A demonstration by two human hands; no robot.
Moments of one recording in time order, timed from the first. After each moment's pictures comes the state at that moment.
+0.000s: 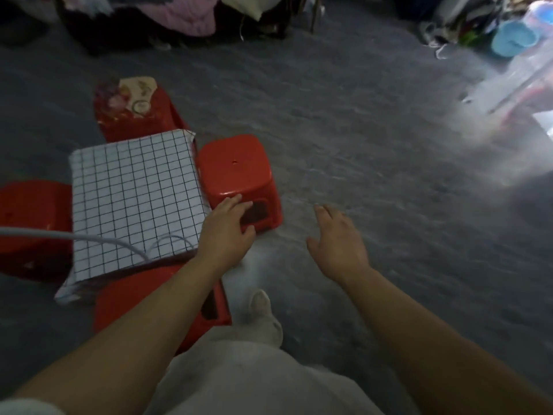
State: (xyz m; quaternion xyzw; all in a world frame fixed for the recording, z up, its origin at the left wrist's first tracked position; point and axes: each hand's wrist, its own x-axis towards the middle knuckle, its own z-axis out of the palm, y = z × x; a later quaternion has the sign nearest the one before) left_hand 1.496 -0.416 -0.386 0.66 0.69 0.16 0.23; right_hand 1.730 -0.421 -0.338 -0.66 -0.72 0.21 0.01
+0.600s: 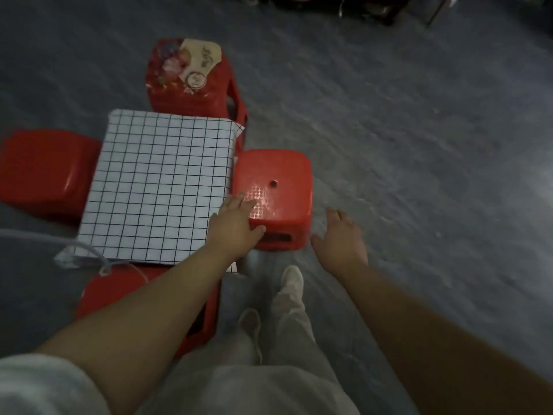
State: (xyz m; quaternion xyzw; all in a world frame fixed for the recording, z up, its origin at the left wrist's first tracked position) left_hand 1.443 -0.220 -0.475 0.51 0.81 0.04 0.29; right_hand 1.657 -0.149 -0.422 -0.60 -0.74 0.28 -0.09
